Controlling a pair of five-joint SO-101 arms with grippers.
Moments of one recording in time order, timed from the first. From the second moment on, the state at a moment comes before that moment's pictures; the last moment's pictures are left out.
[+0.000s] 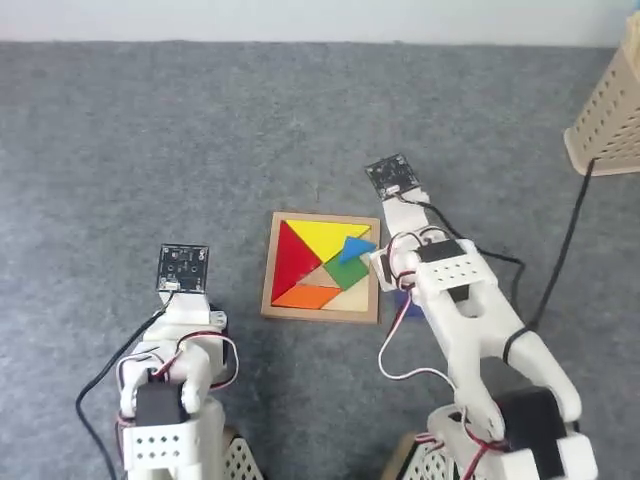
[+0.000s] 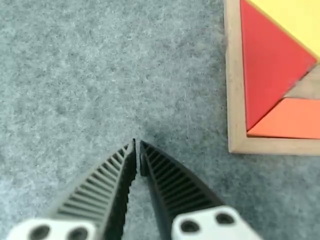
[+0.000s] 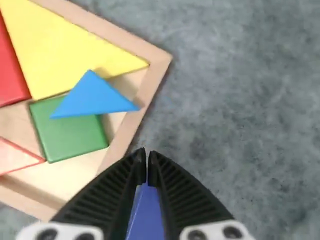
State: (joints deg) left arm -10.2 -103.3 97.2 72.0 -0.7; right arm -19.0 -13.6 49.2 38.5 8.6
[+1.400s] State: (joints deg) left arm -10.2 -103.3 97.2 72.0 -0.7; right arm -23.7 -8.7 45.4 33.1 5.8
